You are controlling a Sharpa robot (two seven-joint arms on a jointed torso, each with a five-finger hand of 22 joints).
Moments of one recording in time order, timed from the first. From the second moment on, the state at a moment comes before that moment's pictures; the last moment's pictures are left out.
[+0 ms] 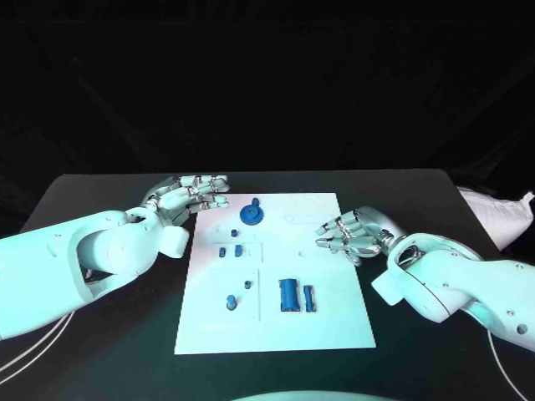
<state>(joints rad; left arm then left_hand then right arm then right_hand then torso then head) 1.17 -0.91 -0.04 1.55 0.11 -0.25 0.28 1.37 -0.14 0.41 0.03 0.12 1.03 0.19 0.10 0.07 1.10 0.12 0.20 0.06 1.01 0.07 0.62 0.26 0.17 0.91 0.16 0.36 0.82 0.93 -1.00 0.12 1.79 -0.87 -0.49 -0.18 1.52 0.02 -0.09 0.16 0.21 1.02 0.12 0.07 0.33 1.20 0.04 0.39 0.87 1.36 -0.04 0.96 0.78 0.15 1.14 0.07 1.04 1.07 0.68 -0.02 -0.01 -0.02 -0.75</state>
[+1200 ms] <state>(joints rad) 1.08 -0.76 -0.02 1.44 0.14 -0.50 0.42 0.79 -0.03 0.19 0.01 0.04 0.56 0.10 0.01 0.01 0.58 0.11 0.01 0.01 0.54 0.09 0.05 0.01 0.12 0.40 0.16 0.01 0.27 1.01 -0.76 0.05 1.45 -0.22 -0.52 0.38 0.88 0.00 0.10 0.01 0.03 0.53 0.11 0.01 0.01 0.61 0.07 0.01 0.01 0.66 0.02 0.01 0.01 0.12 0.53 0.12 0.12 0.23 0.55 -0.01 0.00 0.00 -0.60</state>
